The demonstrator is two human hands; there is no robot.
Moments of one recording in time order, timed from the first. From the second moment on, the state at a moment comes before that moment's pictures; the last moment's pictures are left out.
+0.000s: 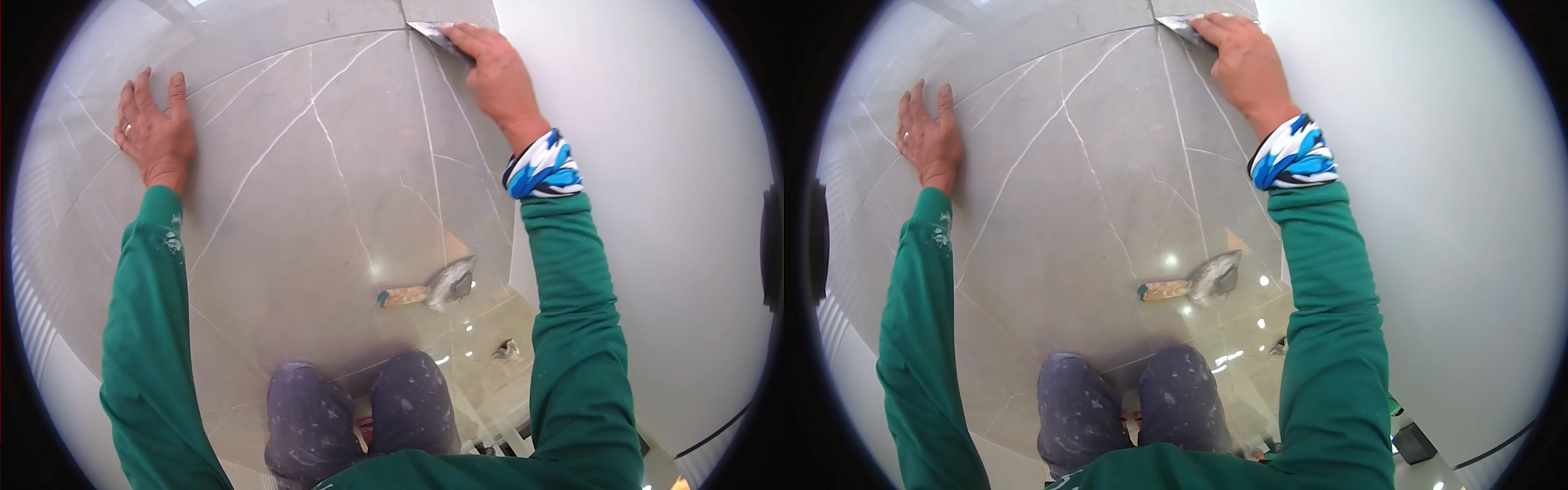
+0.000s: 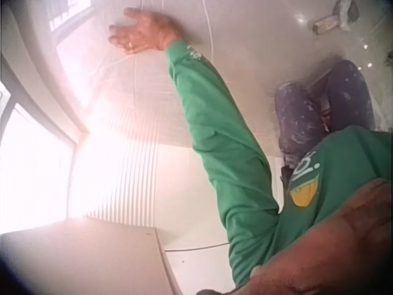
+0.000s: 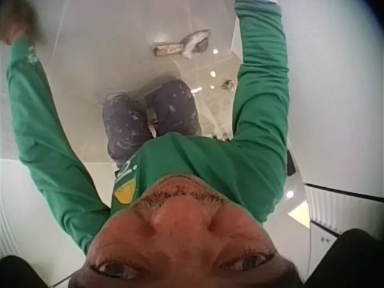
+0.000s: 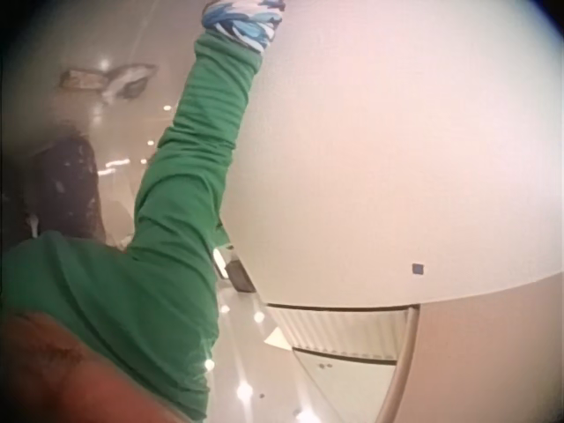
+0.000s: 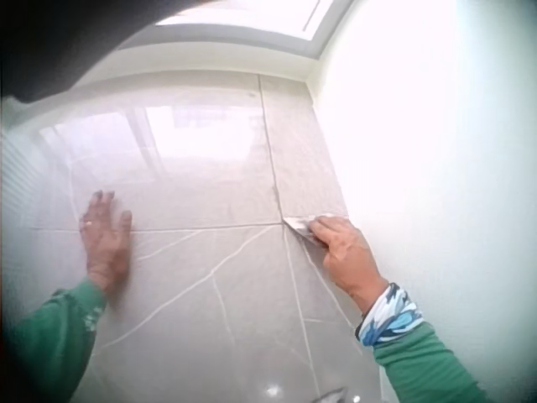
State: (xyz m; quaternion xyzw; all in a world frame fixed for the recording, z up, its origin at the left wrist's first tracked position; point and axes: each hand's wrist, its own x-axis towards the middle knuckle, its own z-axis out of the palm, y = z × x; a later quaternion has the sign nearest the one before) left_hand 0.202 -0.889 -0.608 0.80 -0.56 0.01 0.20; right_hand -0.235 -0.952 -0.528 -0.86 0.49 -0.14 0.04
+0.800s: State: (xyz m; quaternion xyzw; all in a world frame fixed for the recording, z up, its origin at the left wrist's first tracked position) left_hand 0.204 -0.889 -0.604 0.82 -0.55 0.01 0.16; right_hand -0.150 -0.902 -0.502 -0.75 0.64 -0.08 0.13
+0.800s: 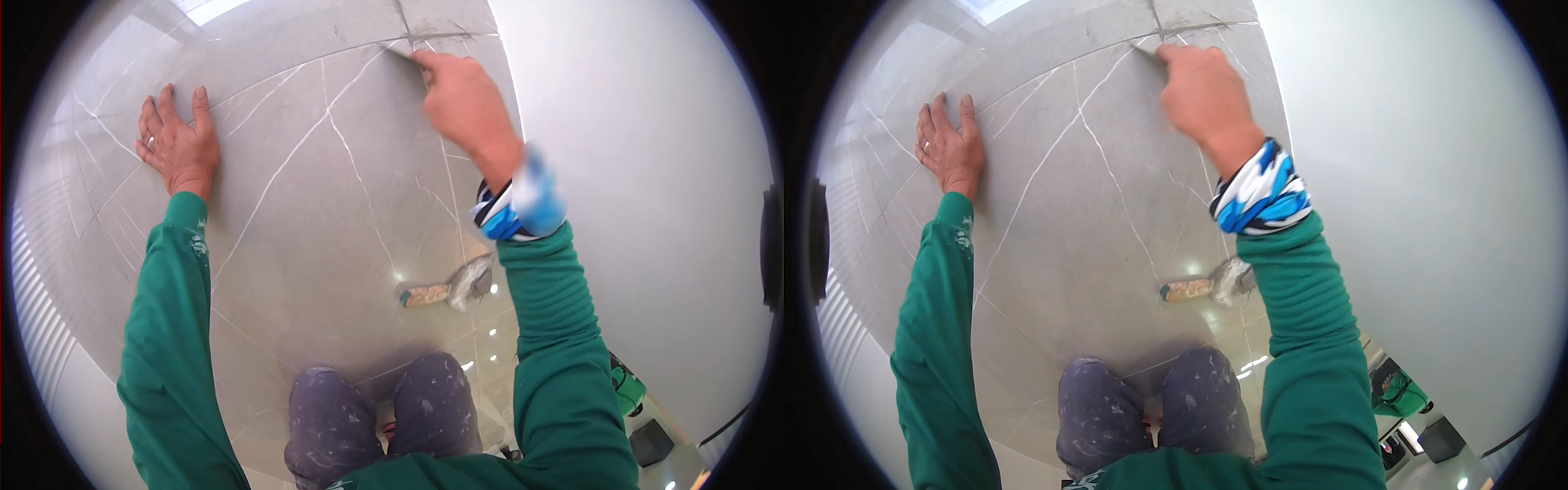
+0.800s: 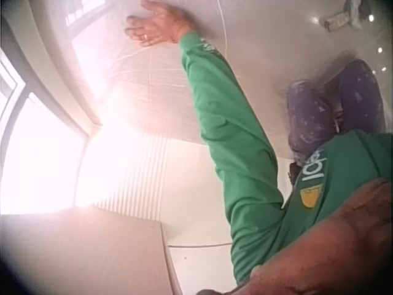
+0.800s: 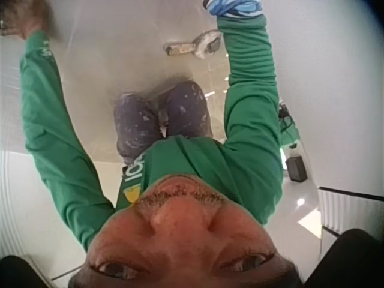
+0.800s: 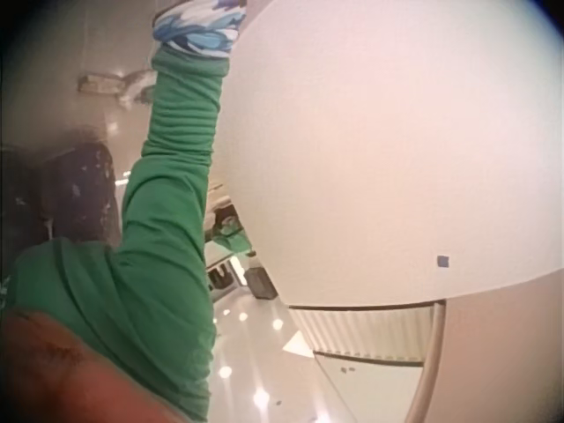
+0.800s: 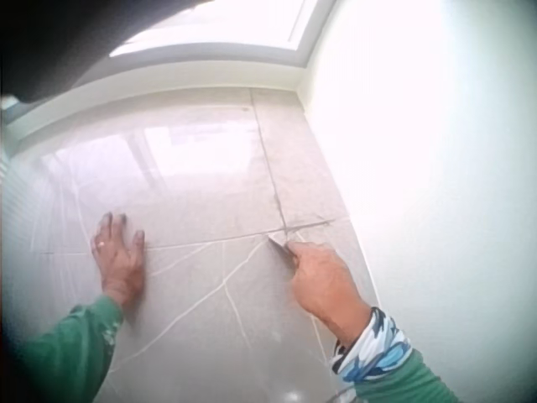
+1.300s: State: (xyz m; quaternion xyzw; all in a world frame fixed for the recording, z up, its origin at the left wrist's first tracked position) left_hand 0.202 -0.888 -0.604 0.82 -0.55 0.00 0.16; right_hand -0.123 -0.908 -0.509 -0.74 0.67 0.00 0.07
